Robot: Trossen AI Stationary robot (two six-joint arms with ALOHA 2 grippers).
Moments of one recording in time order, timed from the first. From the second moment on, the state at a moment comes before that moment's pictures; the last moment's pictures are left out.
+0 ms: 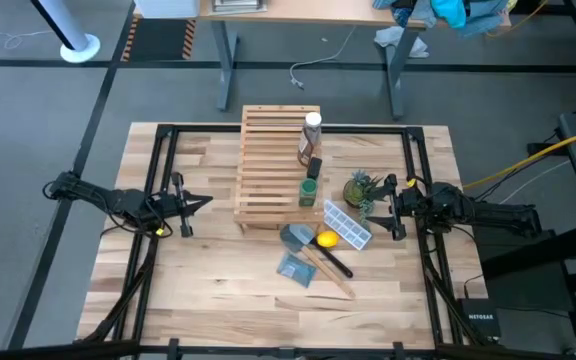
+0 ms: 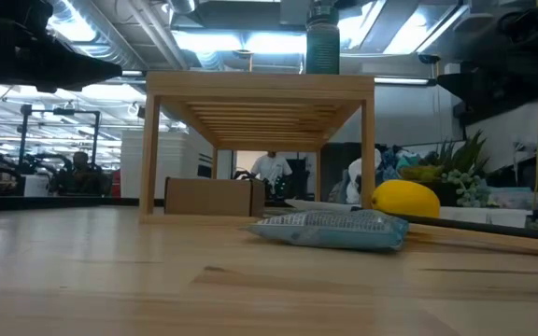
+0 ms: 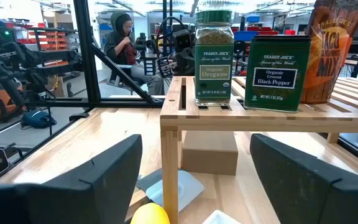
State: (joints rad) left arm -0.33 0.02 0.01 0.07 -0.61 0.29; right arm -0.08 0.01 0.01 0.05 -0.15 -0.01
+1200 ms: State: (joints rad) left arm -0.33 0.02 0.01 0.07 -0.61 0.18; right arm -0.08 0.01 0.01 0.05 -0.15 -0.01
